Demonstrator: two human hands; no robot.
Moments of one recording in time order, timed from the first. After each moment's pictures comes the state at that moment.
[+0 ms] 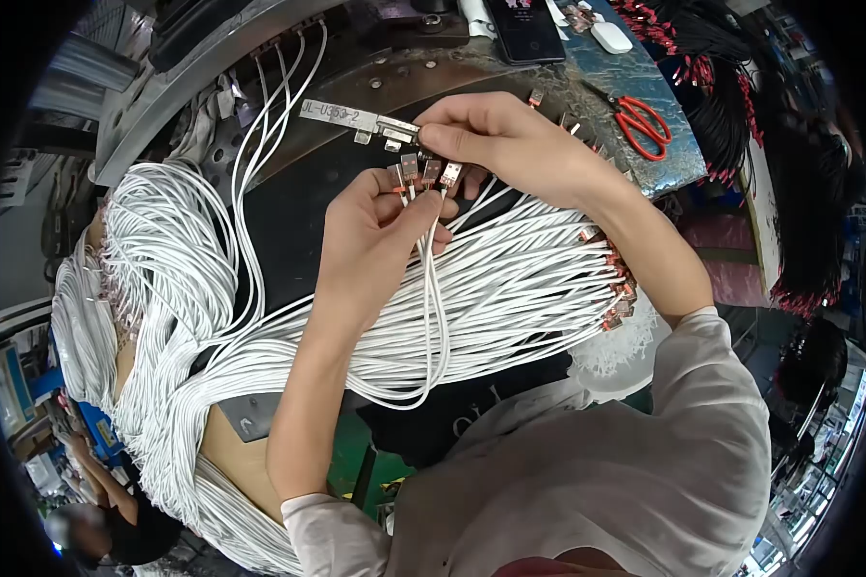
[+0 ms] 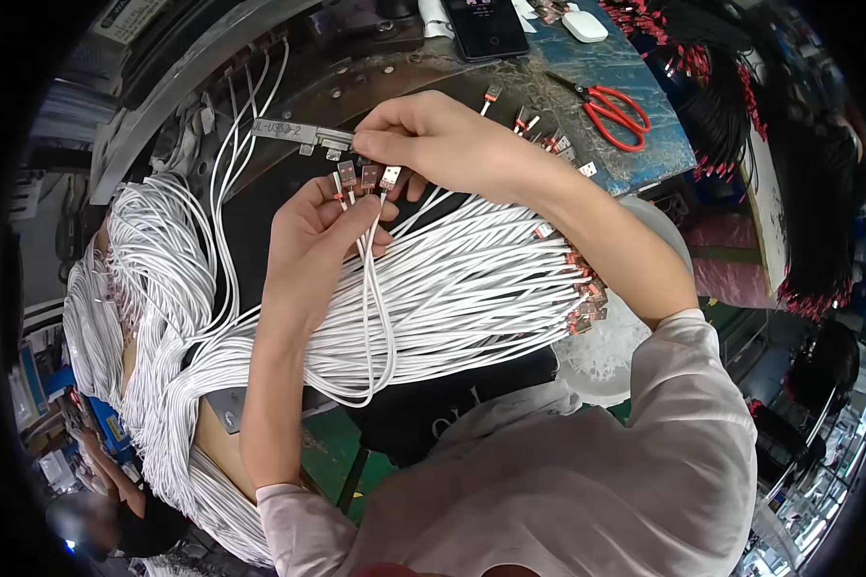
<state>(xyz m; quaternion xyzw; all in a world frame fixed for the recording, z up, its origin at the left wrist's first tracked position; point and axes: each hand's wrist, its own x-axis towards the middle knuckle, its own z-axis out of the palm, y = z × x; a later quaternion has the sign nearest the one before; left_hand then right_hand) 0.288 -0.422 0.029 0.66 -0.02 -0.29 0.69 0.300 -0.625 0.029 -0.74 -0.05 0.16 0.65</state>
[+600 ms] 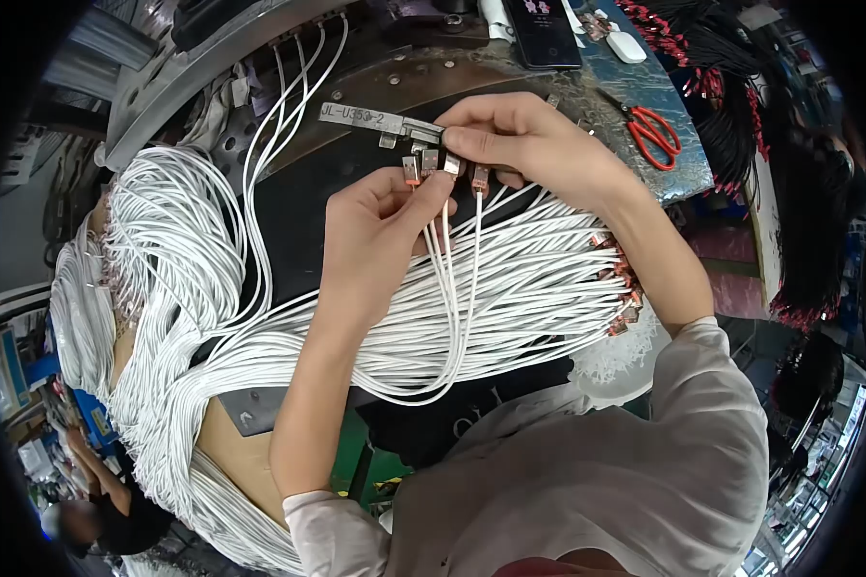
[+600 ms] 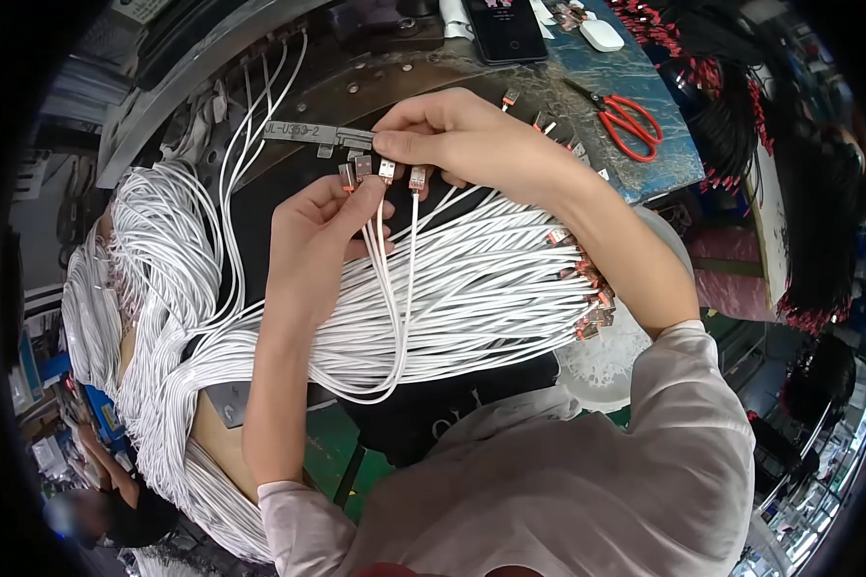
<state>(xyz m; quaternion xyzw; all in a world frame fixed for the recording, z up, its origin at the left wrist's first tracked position) 0.289 -0.416 0.029 0.65 0.01 -0.27 0.71 0.299 -0.627 0.036 -0.75 -0.04 0.17 0.64</state>
